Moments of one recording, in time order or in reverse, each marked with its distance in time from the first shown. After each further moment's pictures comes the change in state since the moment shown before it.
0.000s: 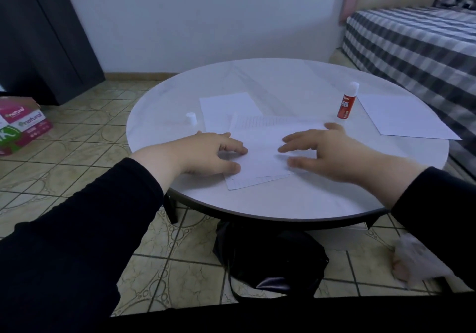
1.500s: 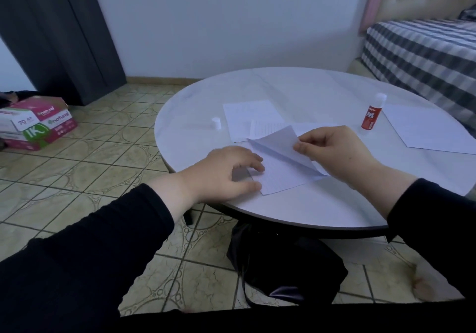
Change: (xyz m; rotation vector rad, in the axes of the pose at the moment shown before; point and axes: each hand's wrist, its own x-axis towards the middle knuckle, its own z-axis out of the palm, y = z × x) left_hand -0.036 -0.013 0.026 -0.117 0.288 0.229; right_hand 0.018 -0.043 0.010 0.545 0.237 0.240
